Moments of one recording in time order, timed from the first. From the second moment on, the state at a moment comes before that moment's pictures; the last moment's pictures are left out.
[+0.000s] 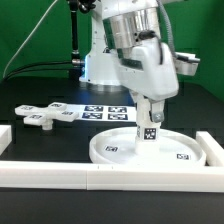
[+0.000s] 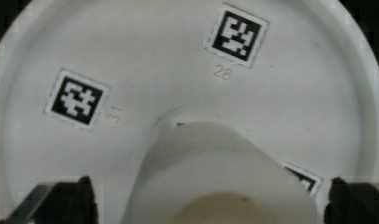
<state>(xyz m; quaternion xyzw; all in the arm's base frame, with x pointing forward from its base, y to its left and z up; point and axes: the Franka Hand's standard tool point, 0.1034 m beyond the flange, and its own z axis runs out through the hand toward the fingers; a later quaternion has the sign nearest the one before) 0.563 0.035 0.070 -0.78 0.61 0.05 0.12</state>
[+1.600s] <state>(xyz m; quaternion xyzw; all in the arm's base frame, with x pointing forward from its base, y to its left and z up) 0.565 0.035 0.070 -1.00 -0.03 -0.01 0.06</state>
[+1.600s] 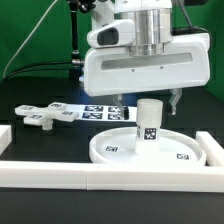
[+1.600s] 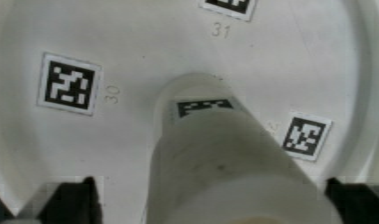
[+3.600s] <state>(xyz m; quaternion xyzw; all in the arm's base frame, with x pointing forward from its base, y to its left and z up) 0.536 0.027 0.093 -0.99 0.07 0.00 0.07</state>
